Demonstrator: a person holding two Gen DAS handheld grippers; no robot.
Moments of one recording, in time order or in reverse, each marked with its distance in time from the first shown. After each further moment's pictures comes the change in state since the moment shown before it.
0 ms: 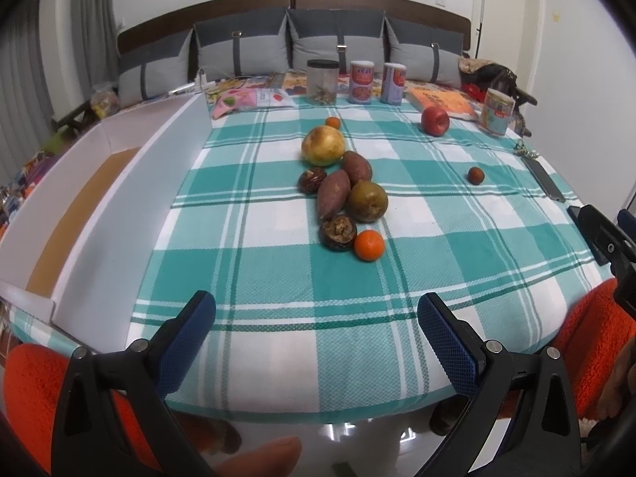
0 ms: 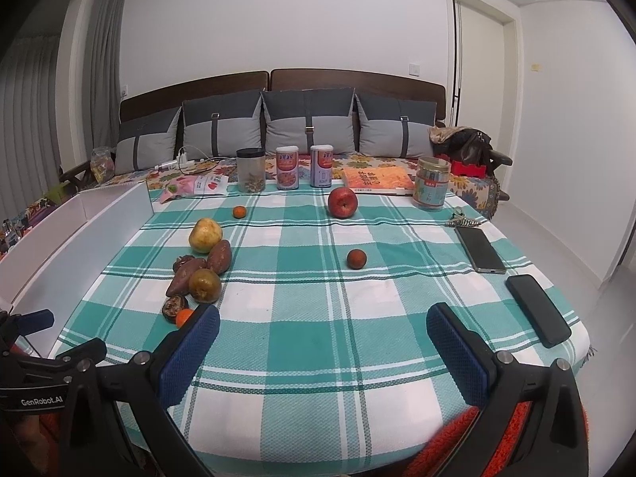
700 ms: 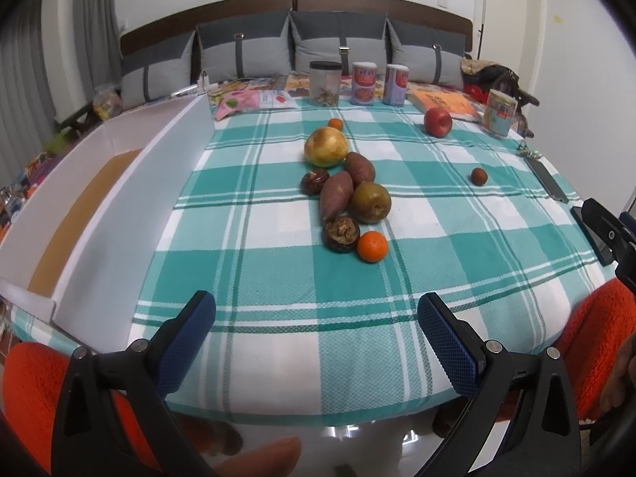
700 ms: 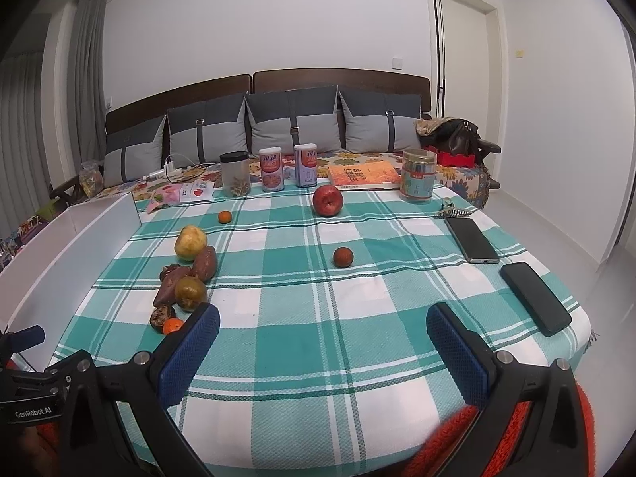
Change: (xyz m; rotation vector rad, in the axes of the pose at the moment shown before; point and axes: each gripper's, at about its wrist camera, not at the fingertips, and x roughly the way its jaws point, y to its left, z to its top) left arm 0.002 -0.001 -0.001 0.004 -0.003 0.015; right arm 0.008 -0.016 0.000 0.062 0.002 -0.020
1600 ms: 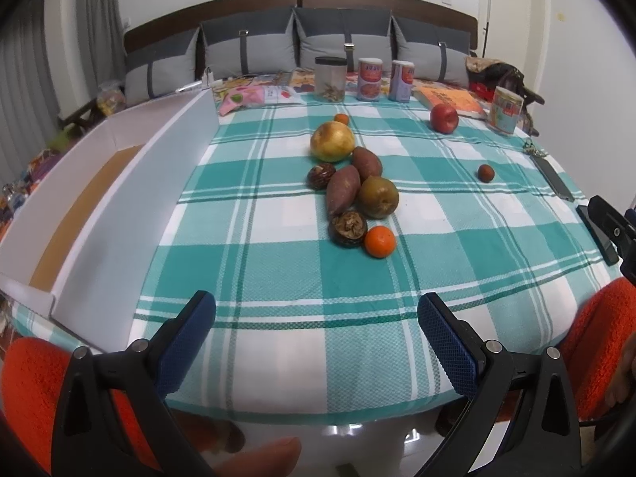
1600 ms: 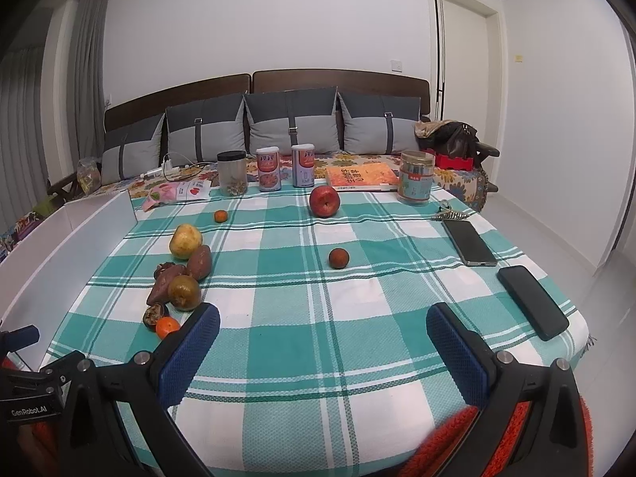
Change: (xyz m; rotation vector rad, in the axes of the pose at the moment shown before) left arm 0.005 0.005 -0.003 -0.008 0.008 0.019; right arm 0.005 -0.002 -0.001 -0.016 -0.002 -0.005
